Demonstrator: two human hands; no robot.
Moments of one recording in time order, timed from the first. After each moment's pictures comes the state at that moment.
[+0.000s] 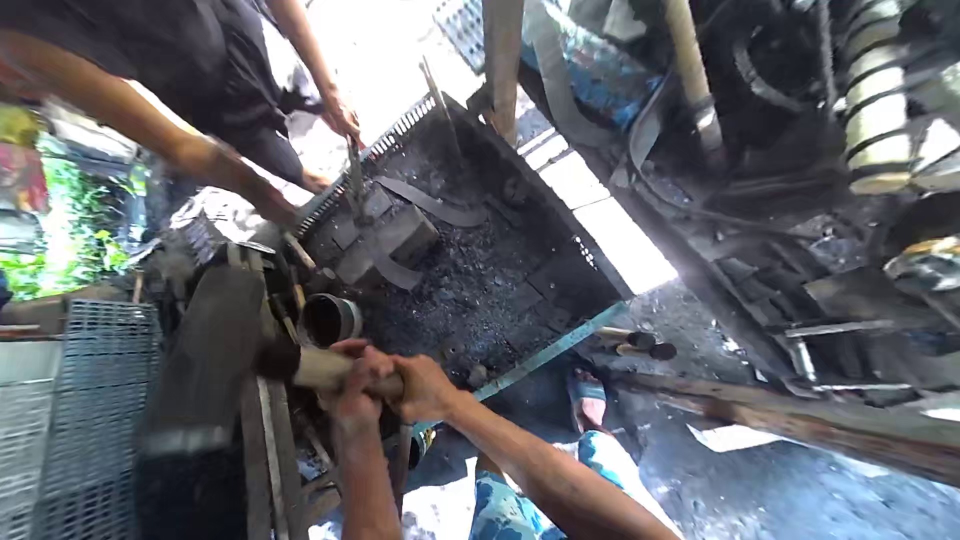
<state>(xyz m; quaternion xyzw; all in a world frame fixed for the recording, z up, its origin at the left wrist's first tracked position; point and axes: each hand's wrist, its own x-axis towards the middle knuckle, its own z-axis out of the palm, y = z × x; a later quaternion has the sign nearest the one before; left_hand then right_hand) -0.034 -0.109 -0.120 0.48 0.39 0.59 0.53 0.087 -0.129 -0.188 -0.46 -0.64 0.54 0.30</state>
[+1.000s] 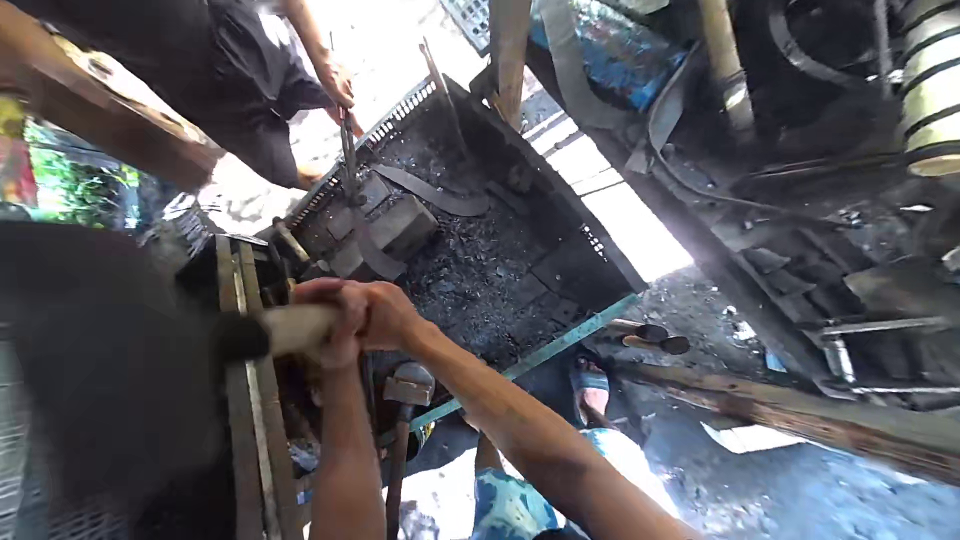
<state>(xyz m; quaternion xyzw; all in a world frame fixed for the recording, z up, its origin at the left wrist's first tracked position) -0.011 -0.023 -0.118 0.65 0.35 0.55 0.41 0.089 -0.025 -0.173 -0.44 -0.65 0.42 0.45</state>
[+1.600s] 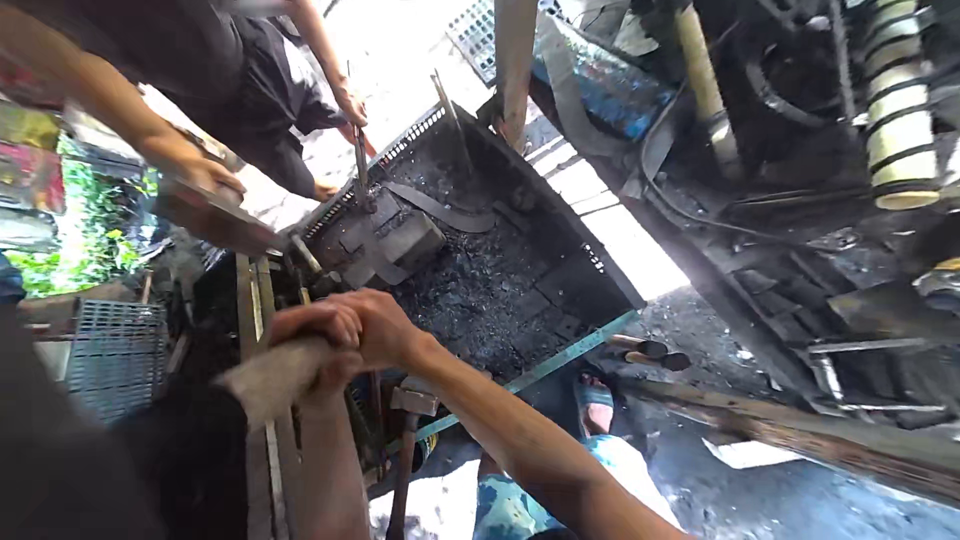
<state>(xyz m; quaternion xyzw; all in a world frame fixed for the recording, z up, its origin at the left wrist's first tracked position) -0.005 -0.031 -0.025 0.73 0.26 0.51 0.37 0.097 -0.018 -0.095 -0.36 -0.68 0.38 0.51</state>
